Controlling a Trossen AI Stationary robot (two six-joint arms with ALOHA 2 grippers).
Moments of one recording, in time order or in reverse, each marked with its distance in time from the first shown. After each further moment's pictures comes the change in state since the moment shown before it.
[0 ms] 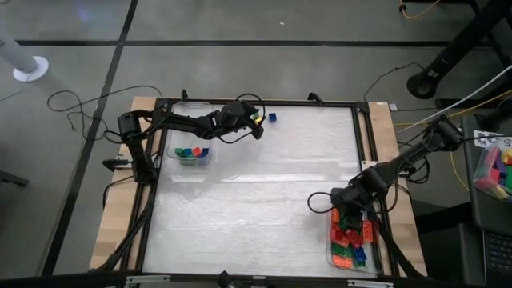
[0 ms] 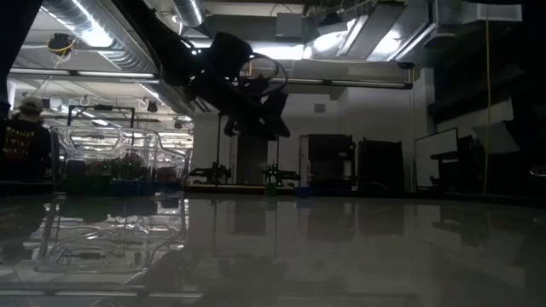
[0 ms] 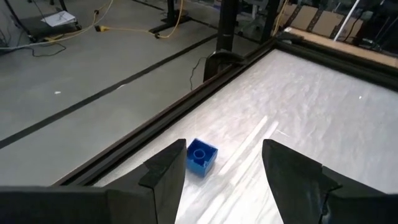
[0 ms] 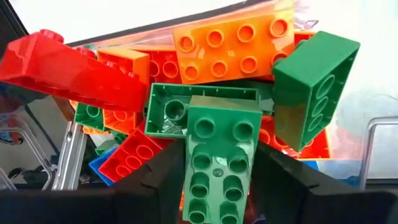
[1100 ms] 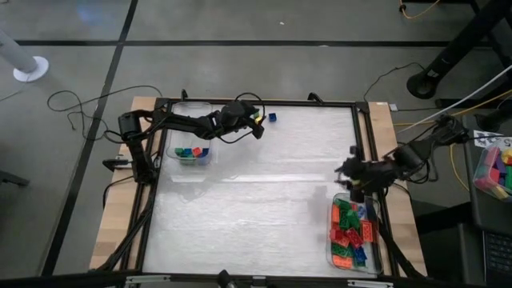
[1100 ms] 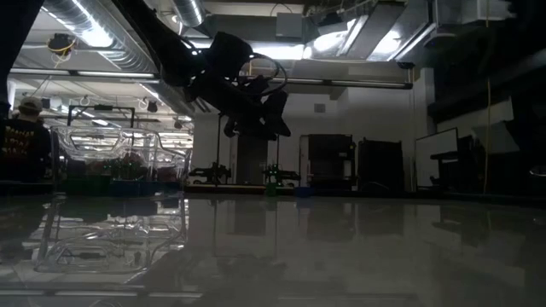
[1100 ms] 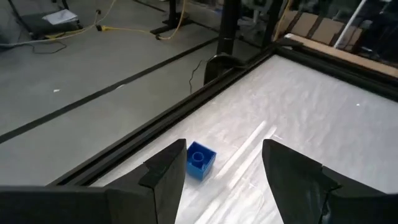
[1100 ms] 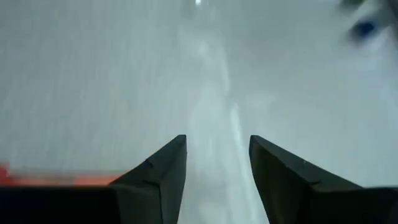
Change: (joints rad) left arm 0.000 0.005 0.000 0.018 -0.004 -0.027; right arm -0.014 -0.377 0.056 -0.059 0.726 -0.378
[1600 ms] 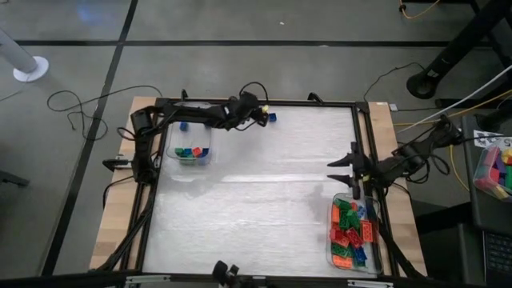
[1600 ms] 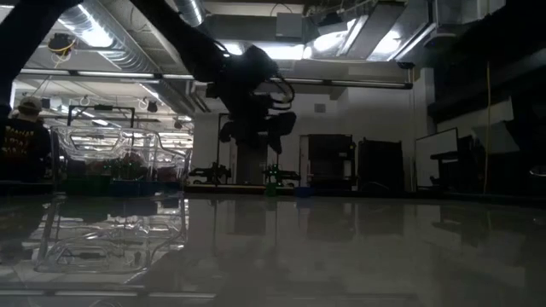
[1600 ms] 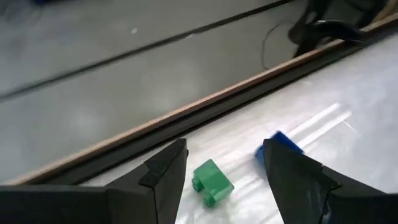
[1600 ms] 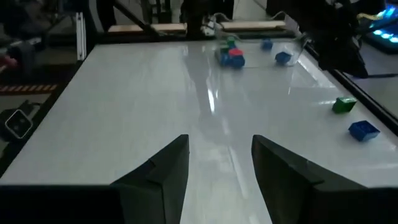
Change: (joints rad) left arm 0.035 0.130 0.273 -0.434 -0.233 -0.198; right arm -0.001 -0.317 -0.282 0.542 0.171 -0.255
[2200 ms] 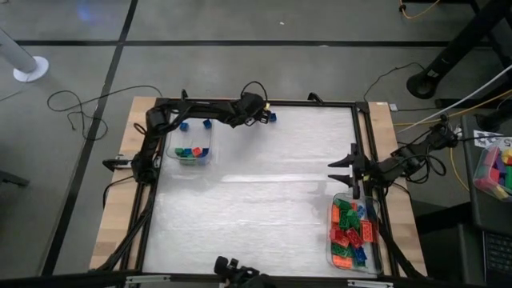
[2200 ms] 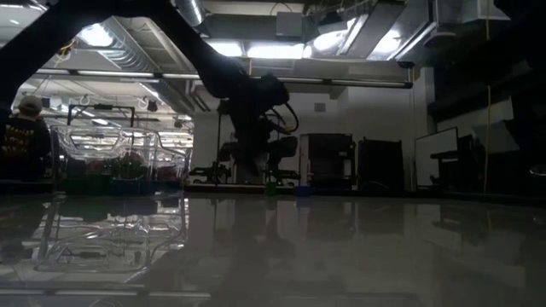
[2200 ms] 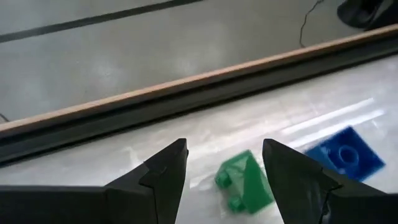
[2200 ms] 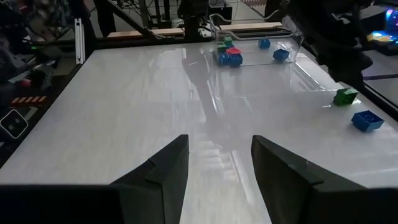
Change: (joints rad) left arm 0.045 0.176 0.167 -0.203 -0.022 -0.214; right arm 0.000 -0.156 -0.152 0.050 0.011 0.002
